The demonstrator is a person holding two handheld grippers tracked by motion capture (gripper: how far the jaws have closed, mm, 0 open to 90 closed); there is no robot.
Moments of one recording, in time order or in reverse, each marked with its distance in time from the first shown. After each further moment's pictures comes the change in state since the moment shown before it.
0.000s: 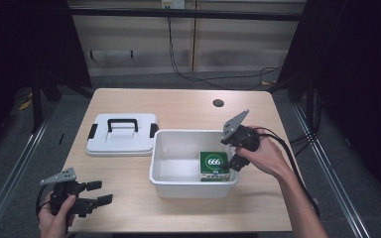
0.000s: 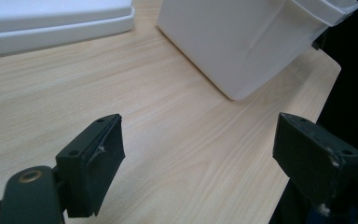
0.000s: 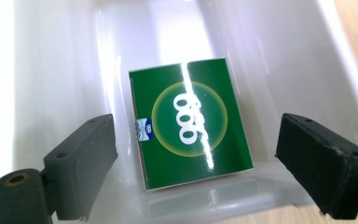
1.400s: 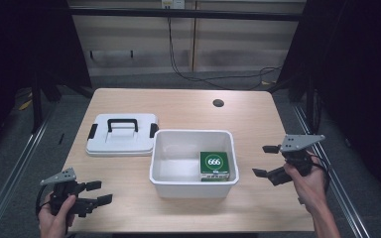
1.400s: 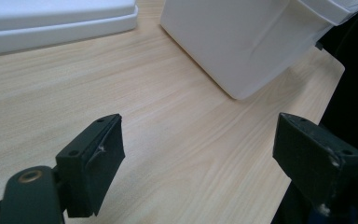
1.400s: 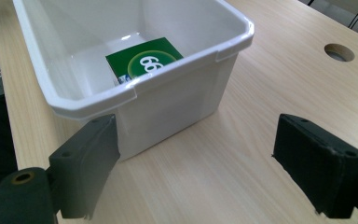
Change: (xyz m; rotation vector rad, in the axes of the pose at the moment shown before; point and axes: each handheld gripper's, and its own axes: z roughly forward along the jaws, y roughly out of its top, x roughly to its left) left arm 0.001 -0.001 0.000 0.003 0.013 -0.003; right arm 0.042 -0.115 -0.058 -0.343 -0.235 0.284
